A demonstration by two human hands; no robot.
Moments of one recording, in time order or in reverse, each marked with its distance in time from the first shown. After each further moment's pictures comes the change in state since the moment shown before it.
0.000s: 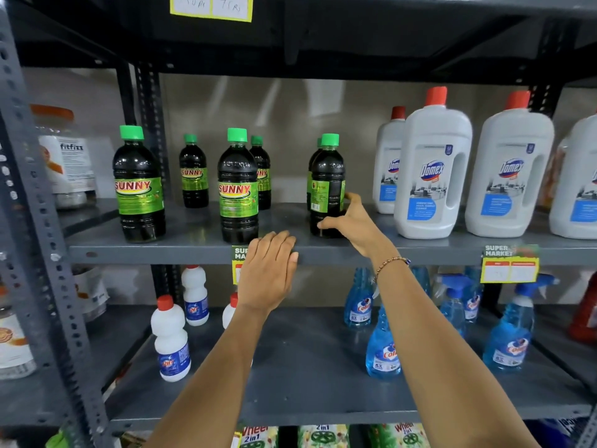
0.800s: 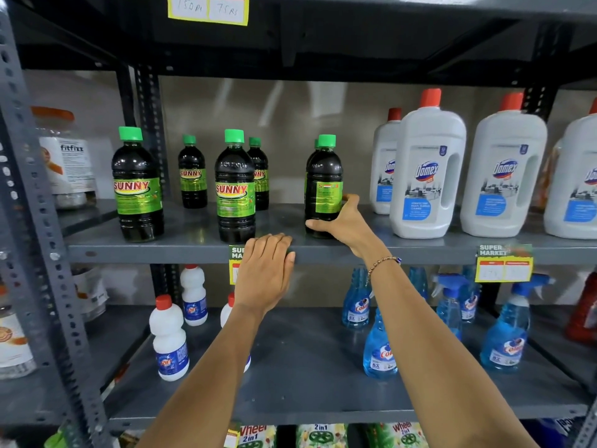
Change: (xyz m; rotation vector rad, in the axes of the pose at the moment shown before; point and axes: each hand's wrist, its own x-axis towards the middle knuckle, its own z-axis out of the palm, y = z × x) left_hand 0.000 0.001 -0.001 0.019 -0.029 -0.020; right_hand 0.000 0.002 0.001 -0.112 0.017 -0.031
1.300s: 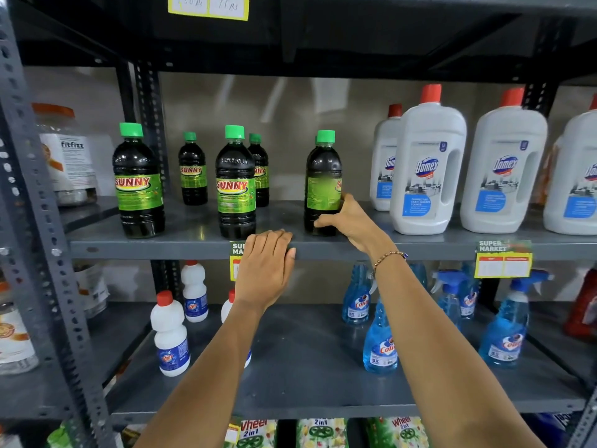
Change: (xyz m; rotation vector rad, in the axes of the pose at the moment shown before) left_hand -0.001 0.000 0.000 -0.023 0.026 0.010; right_hand -0.001 -0.001 -0.005 0.119 -0.072 0.051
